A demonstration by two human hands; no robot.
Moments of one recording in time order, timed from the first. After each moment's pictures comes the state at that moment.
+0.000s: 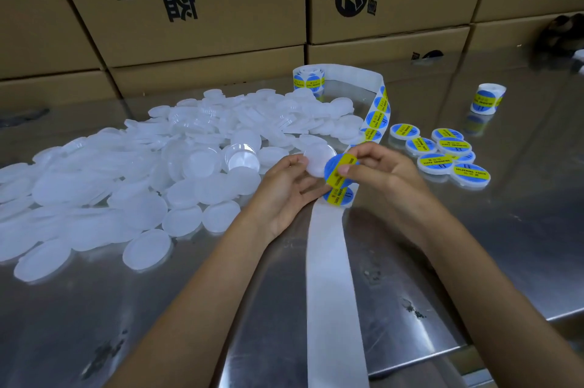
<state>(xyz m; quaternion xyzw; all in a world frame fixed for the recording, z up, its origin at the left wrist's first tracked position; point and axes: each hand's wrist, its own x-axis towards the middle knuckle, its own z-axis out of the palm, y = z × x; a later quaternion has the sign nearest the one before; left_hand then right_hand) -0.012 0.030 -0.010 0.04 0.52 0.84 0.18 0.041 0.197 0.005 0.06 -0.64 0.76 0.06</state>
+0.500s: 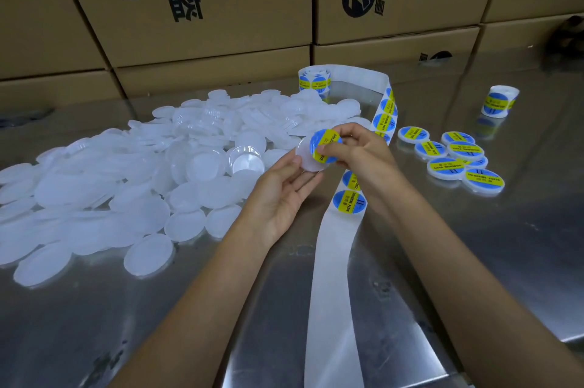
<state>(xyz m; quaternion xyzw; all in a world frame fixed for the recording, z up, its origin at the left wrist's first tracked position) -0.019 0.020 -0.011 0.01 0.40 0.90 0.16 -0.009 0.162 0.024 -0.02 -0.69 0.72 0.10</state>
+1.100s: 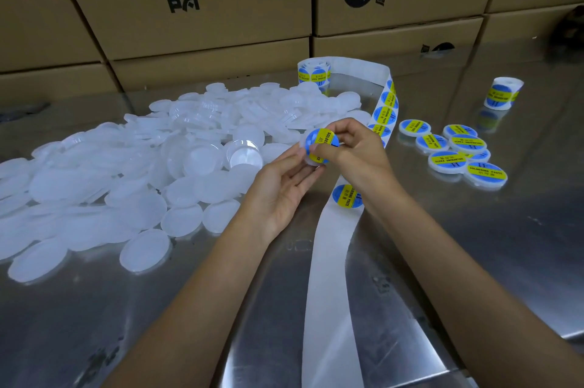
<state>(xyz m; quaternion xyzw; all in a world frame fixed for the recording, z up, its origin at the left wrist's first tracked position) -0.019 0.021 -0.011 0.02 0.42 0.89 0.17 -0.007 0.152 0.014 -0.03 -0.73 0.67 0.14</state>
